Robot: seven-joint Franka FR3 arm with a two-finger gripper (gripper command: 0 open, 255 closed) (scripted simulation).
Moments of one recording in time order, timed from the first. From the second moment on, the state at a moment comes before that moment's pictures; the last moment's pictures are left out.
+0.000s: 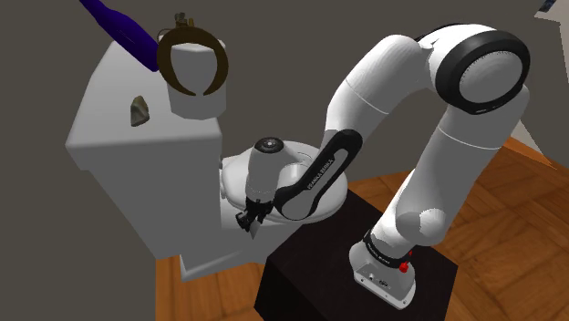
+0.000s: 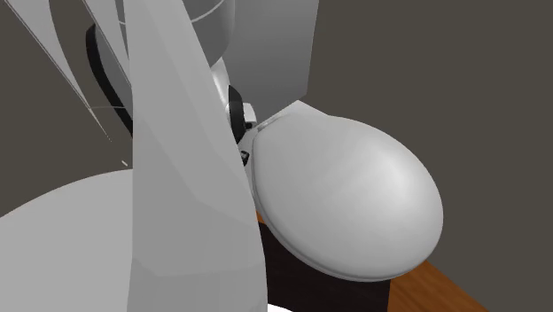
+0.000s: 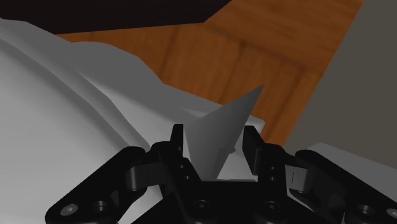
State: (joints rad) arm 0.15 0.12 0.38 -2.69 -0.12 2.82 0.75
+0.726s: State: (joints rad) arm 0.14 0.01 0.42 -2.69 0.01 2.72 0.66
